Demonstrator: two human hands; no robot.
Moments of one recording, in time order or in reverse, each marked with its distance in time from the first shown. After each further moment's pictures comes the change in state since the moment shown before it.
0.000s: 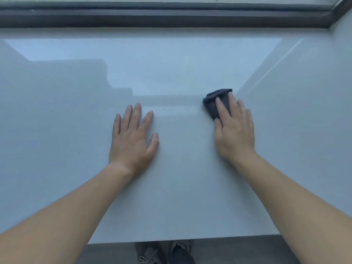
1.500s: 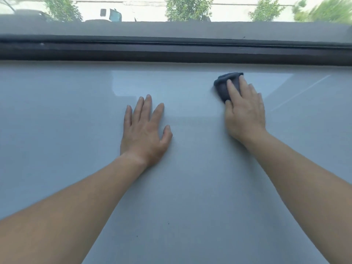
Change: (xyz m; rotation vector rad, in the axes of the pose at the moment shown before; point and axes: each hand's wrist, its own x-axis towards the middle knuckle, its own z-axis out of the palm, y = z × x) left_hand 0.148 -0.032 -0.024 0.031 0.015 -0.013; right_hand 0.188 -0.041 -0.002 -0.038 -0.001 0.011
